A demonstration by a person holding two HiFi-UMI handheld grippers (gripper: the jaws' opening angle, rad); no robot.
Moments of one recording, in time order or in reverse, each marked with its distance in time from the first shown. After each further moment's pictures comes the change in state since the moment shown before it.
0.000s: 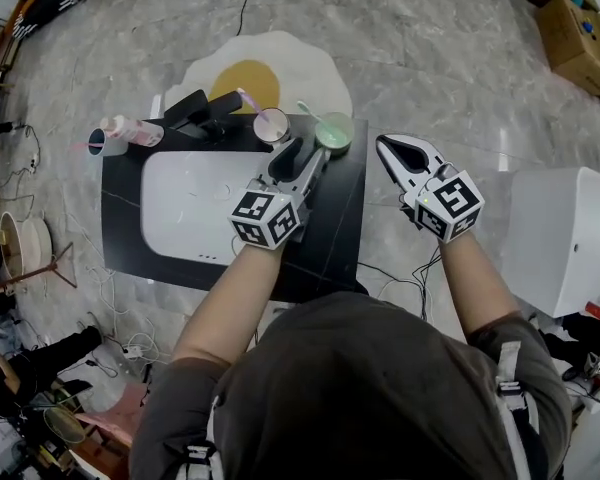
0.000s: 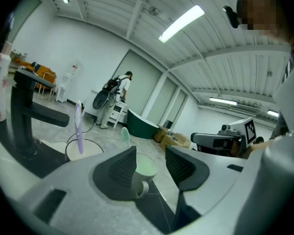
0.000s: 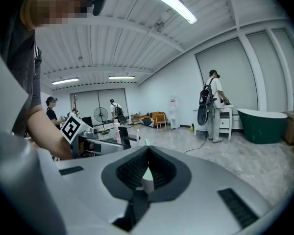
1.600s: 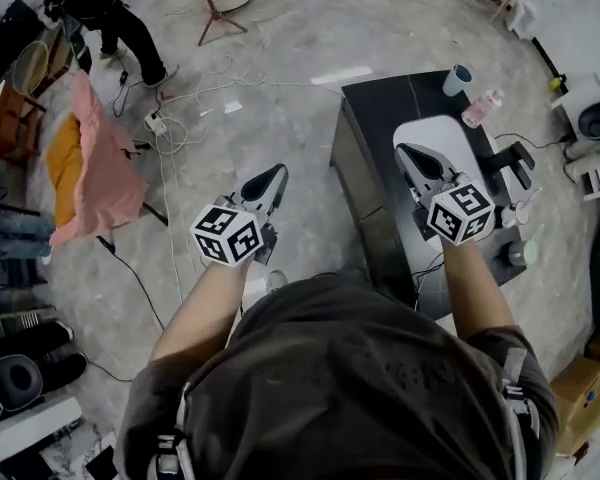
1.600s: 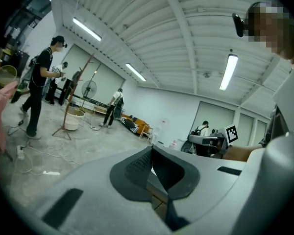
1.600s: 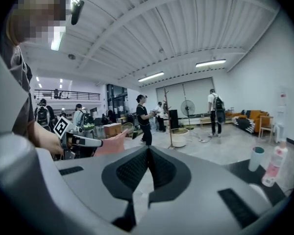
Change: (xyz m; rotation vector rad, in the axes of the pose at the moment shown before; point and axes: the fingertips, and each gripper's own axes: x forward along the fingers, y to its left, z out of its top) left arm -0.755 -0.024 -0.091 -0.186 -0.541 0.962; right arm 0.100 0.645 0.040 -0.311 0.091 0.997
